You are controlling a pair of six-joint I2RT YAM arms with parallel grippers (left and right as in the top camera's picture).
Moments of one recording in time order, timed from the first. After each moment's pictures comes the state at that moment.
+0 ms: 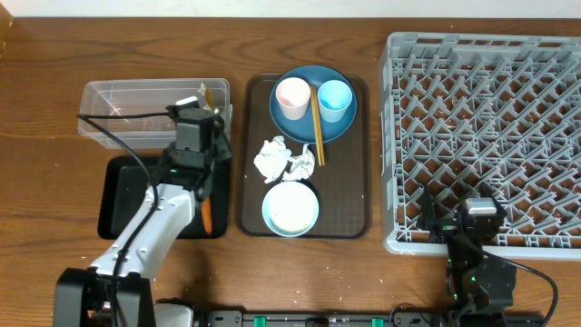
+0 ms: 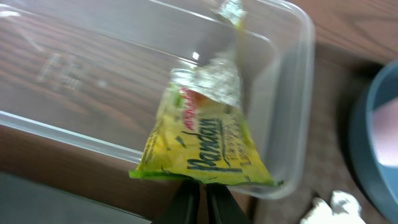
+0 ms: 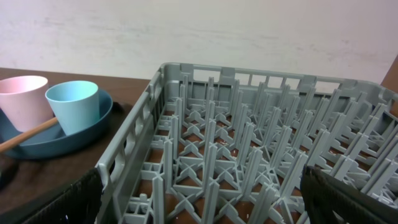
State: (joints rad) left arm -0.14 1.44 0.76 -0.10 -0.21 -0.43; right arm 0.07 0.01 0.01 -0.07 0.05 -0.05
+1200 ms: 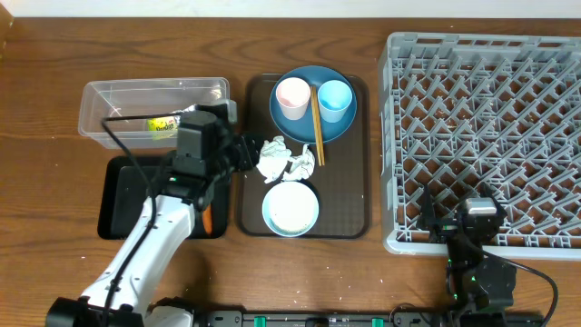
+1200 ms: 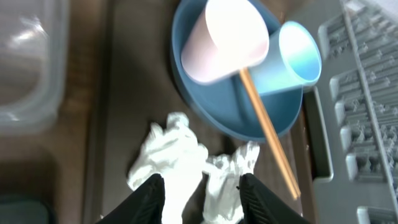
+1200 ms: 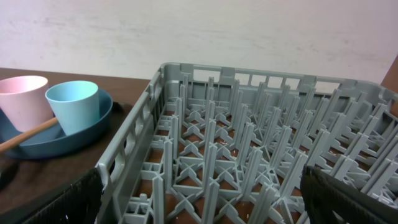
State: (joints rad) left arm -0.21 1.34 0.76 -0.17 0.31 -0.45; right arm 0.07 0.01 0.01 -0.07 0.05 -0.05
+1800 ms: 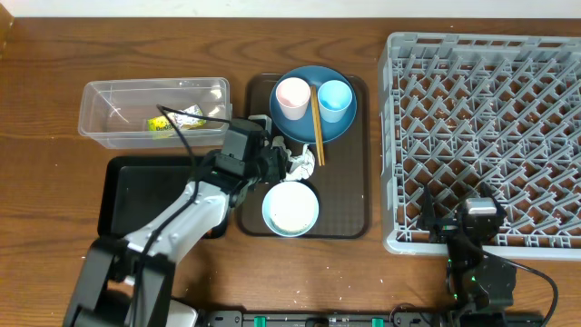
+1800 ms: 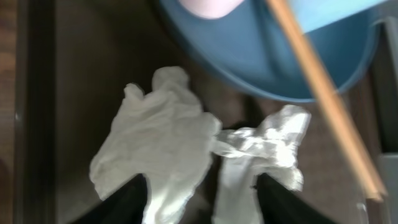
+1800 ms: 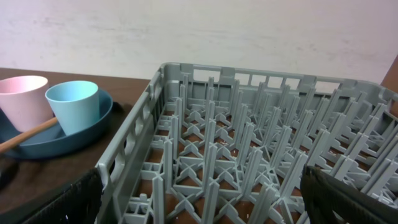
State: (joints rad) left arm -0.38 1.56 0.76 -0.09 0.15 -0.43; right arm 0.07 0.01 0.01 -0.07 0.05 -0.05
